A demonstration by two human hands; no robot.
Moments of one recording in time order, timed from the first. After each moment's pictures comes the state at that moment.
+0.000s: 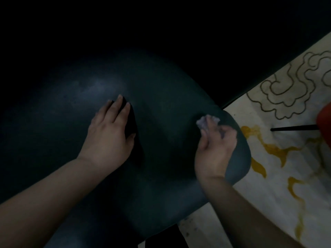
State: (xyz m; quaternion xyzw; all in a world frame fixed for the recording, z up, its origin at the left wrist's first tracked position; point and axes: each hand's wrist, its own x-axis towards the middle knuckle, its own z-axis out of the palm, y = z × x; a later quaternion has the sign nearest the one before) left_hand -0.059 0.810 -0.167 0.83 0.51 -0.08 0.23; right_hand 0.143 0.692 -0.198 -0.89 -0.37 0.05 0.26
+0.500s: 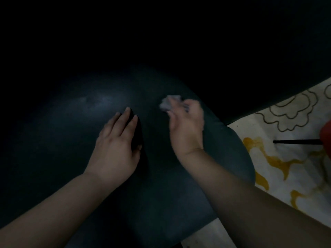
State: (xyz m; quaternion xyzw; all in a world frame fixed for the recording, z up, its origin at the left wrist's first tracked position) left_hand -0.058 0.821 -0.167 0.83 0.50 -0.07 0.26; right_hand 0.131 0.798 -0.210 -0.82 -0.48 0.17 0.26
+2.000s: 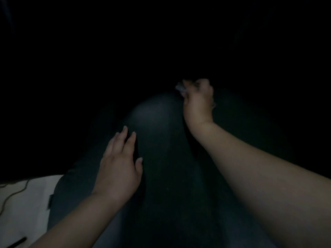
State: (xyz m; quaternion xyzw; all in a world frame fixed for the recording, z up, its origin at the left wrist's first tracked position) left_hand -0.238 0.758 -0.147 0.58 0.77 0.02 0.26; right_hand -0.078 0.939 -0.207 -0.65 -0.70 0.15 0.23
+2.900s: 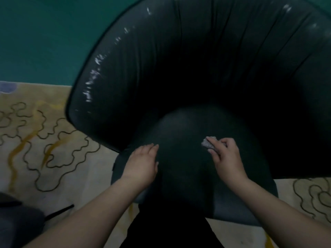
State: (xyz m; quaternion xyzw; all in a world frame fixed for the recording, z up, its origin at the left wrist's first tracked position) left_hand -0.258 0.695 0.016 0.65 0.71 -0.08 0.27; right_hand -0.007 0.765 0.002 -0.62 -0.71 0.30 0.13
